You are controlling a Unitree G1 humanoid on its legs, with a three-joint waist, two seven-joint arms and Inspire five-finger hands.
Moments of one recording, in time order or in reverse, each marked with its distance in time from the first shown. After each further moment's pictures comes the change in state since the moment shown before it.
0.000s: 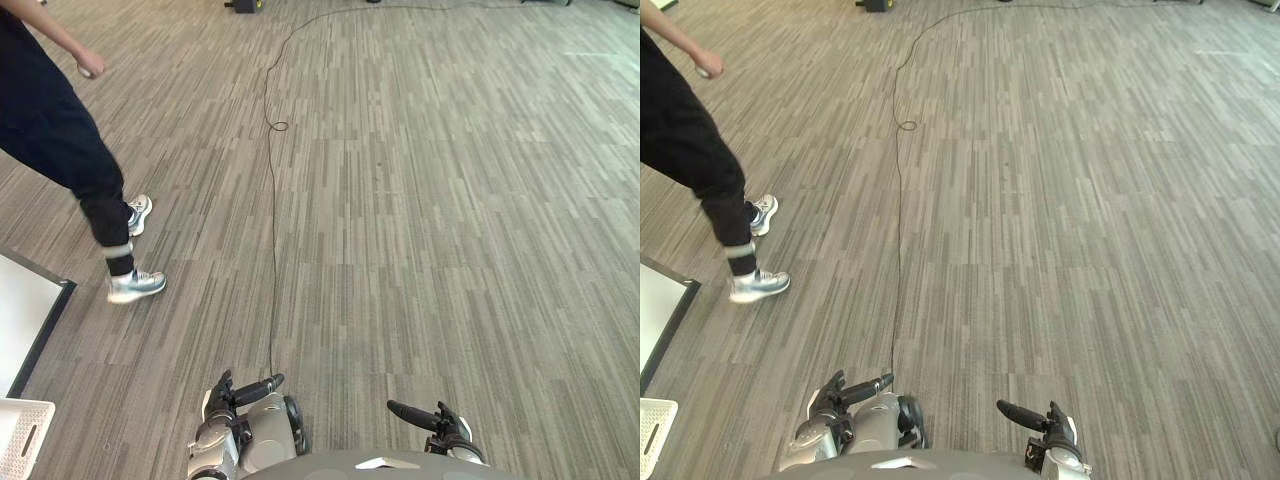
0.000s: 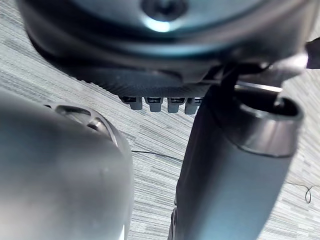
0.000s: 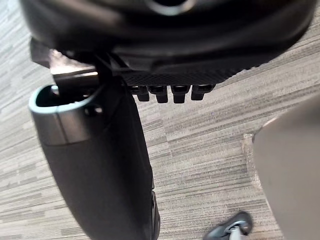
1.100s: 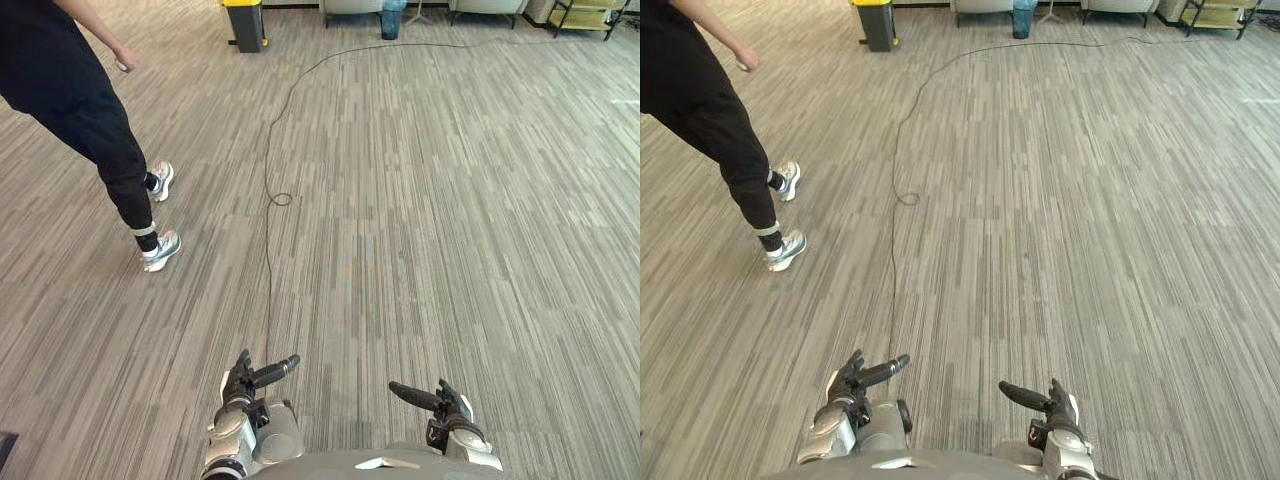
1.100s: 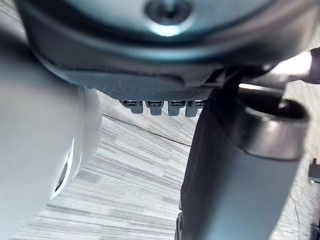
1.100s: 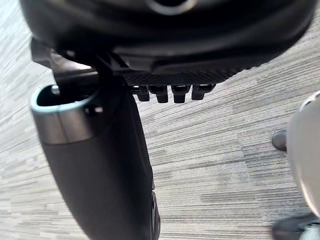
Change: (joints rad) left arm -0.025 -0.060 -0.021 -0.058 -0.024 -0.036 -0.007; right arm -0.043 -0.024 0.037 -0.030 0.009 -0.013 0.006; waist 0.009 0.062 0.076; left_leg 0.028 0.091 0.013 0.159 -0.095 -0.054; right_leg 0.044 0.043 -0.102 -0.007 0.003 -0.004
